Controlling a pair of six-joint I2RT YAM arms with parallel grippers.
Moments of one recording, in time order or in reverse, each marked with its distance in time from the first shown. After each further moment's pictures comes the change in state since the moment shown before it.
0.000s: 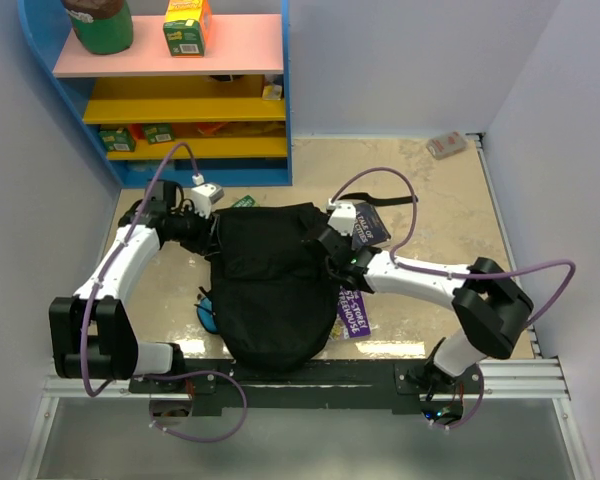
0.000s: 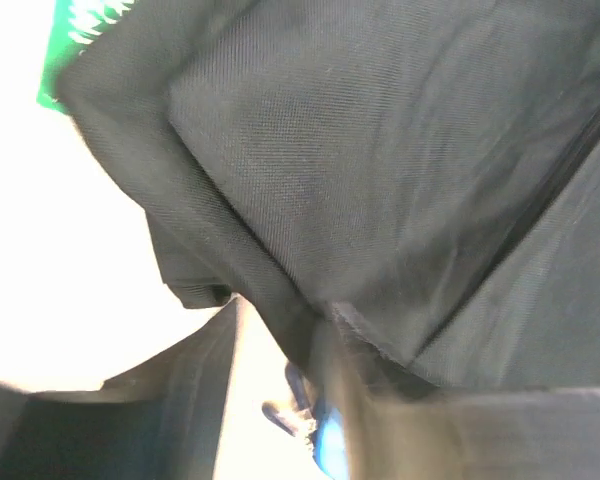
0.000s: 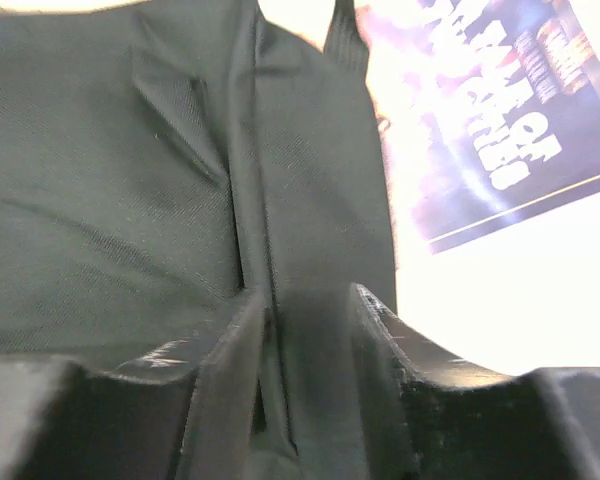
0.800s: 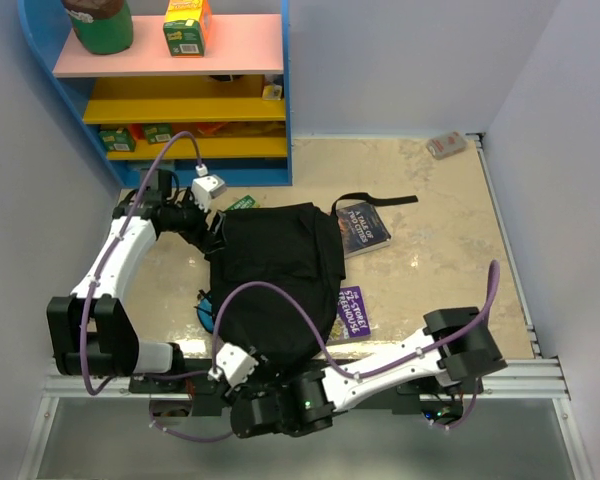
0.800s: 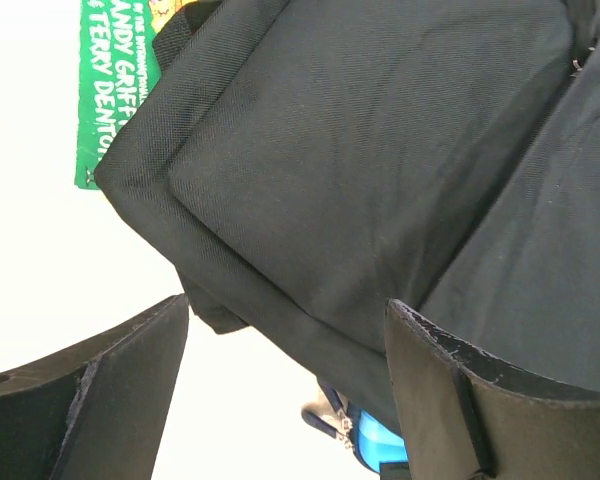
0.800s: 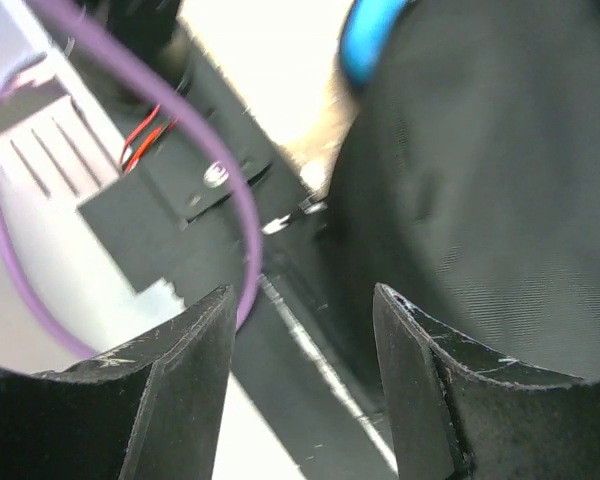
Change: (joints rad) left arm 0.018 0.002 0.112 -0.085 0.085 0.191; right arm 0.887 0.127 0.228 -0.050 0.101 -0.193
